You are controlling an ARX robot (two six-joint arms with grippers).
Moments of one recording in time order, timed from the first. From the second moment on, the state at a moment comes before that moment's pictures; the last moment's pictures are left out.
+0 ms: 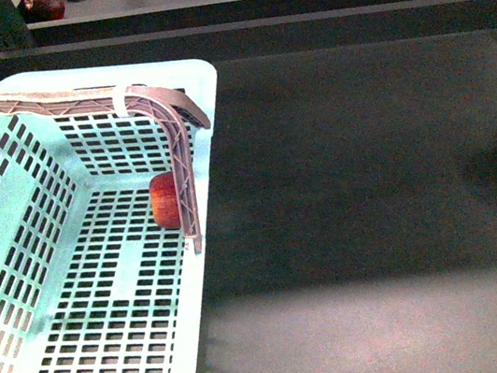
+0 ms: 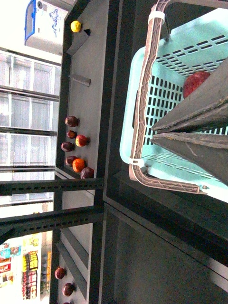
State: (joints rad) left arm 0.00 0.01 0.02 0.00 0.00 -0.01; right arm 0.00 0.00 0.02 0.00 0.00 0.00
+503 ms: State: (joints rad) left arm 0.00 0.01 0.02 0.00 0.00 -0.01; right arm 0.00 0.00 0.02 0.00 0.00 0.00
